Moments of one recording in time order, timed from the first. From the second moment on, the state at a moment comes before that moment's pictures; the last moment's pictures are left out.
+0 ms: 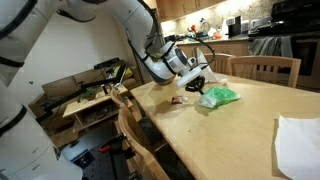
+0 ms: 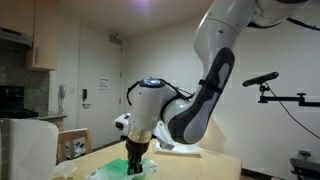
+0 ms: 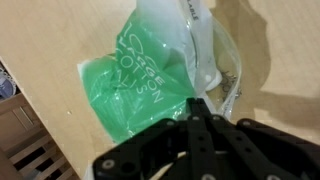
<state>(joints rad) 0.34 0.85 -0.14 -1.75 -0.77 2.90 -0.02</state>
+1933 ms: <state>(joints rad) 0.27 0.86 0.11 -1.70 -0.68 2.83 -0.42</state>
